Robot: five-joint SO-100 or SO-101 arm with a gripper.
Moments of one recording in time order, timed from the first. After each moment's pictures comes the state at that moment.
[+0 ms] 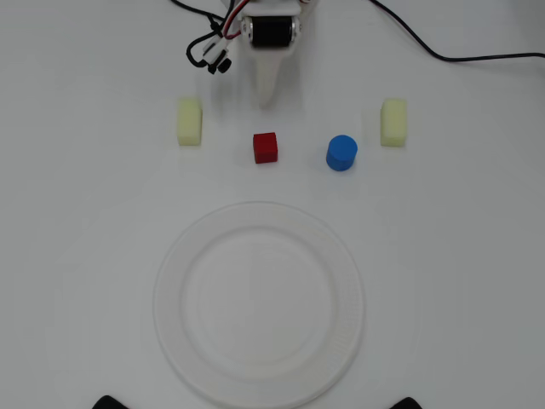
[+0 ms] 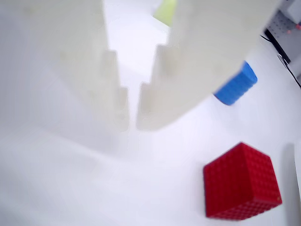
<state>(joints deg) -8.0 181.2 175.1 74.5 -7.2</state>
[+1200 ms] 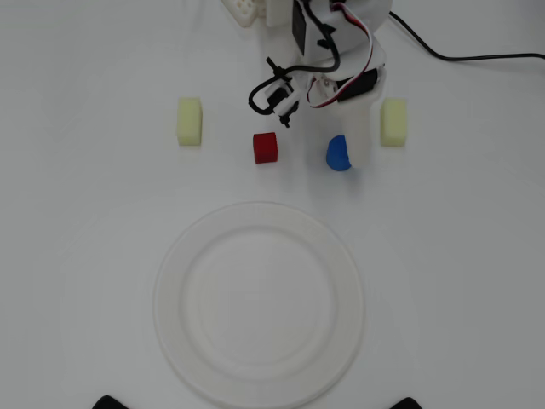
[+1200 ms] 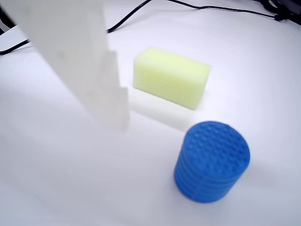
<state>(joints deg) -26.9 103.6 112.1 71.8 0.8</state>
